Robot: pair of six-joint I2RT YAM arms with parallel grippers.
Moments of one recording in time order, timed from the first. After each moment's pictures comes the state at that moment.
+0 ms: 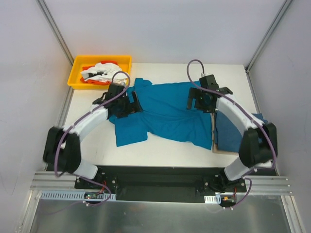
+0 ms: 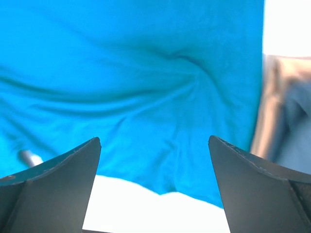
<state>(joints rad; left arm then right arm) -0.35 1.53 1.03 -0.39 0.19 -0.62 0.32 1.65 1.29 -0.72 0.02 0.43</state>
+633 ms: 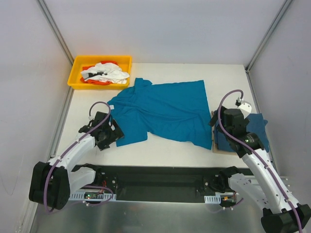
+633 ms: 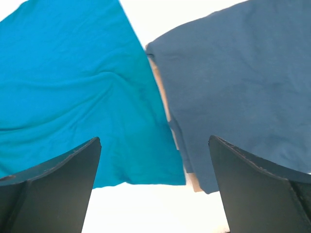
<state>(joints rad) -0.26 1.05 0.54 -0.62 0.00 -0.82 0.35 0.75 0.74 -0.67 0.45 0.60</state>
